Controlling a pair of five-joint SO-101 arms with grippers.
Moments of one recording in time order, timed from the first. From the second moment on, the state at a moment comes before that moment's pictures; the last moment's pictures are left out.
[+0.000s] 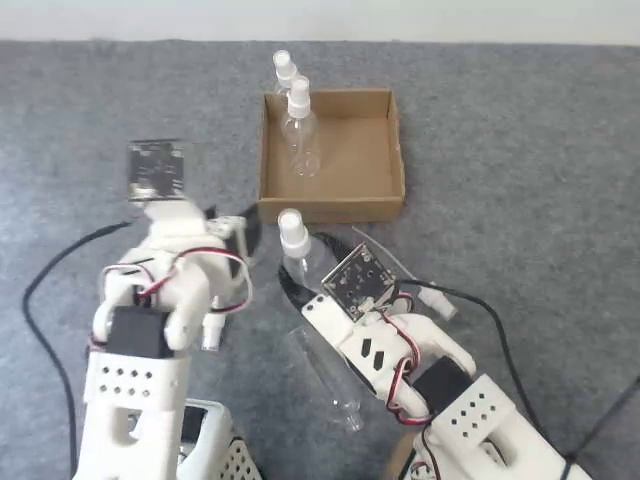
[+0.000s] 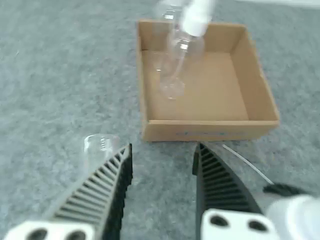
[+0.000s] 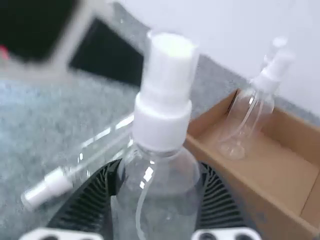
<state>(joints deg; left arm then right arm) 0.4 -58.1 51.6 60.3 14.2 -44.4 -67.3 78.4 18.5 7.3</state>
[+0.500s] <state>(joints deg) -12.5 -58.1 54.5 52.0 19.3 -37.0 -67.3 80.4 18.3 7.4</state>
